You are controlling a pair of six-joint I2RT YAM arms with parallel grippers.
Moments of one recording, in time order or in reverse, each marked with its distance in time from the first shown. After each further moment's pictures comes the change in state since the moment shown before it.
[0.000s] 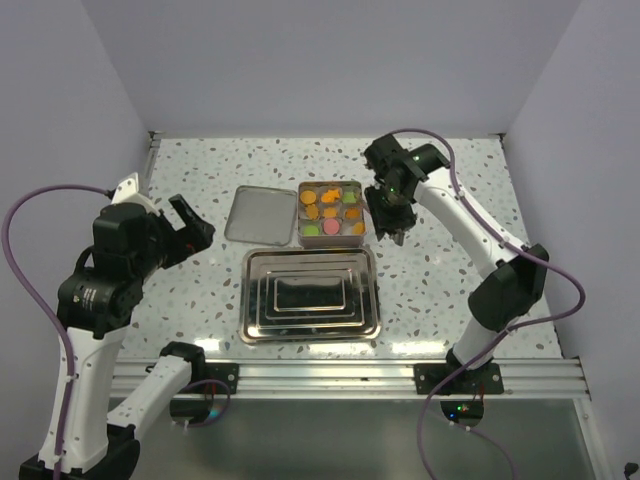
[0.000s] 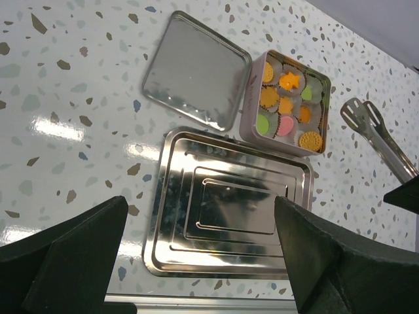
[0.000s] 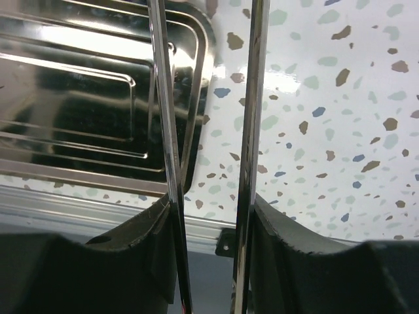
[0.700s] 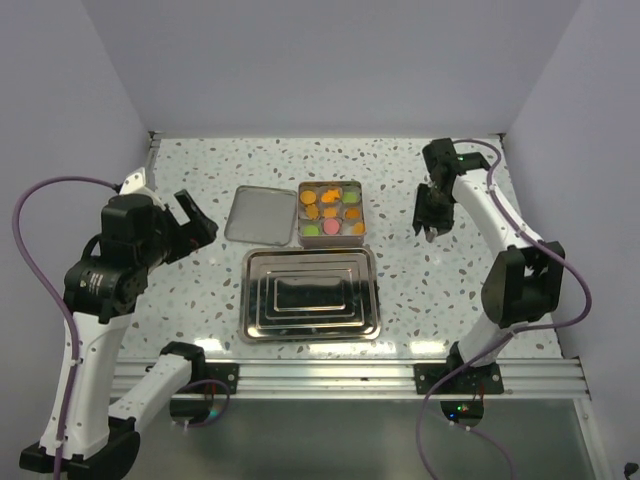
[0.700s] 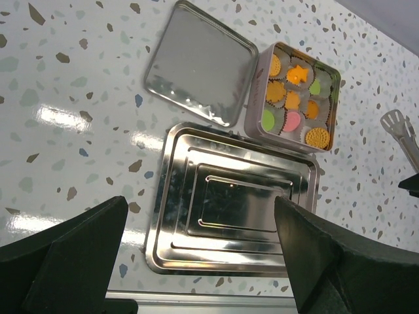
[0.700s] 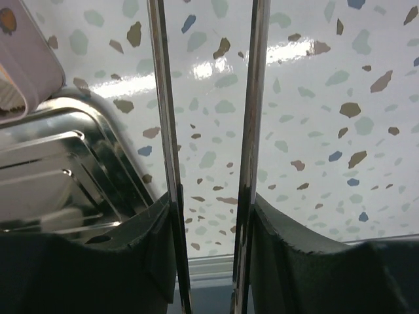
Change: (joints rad) left arm 0.000 0.051 0.004 -0.002 0.004 0.001; right arm -0.351 -0.047 -0.245 0.174 0.002 0.093
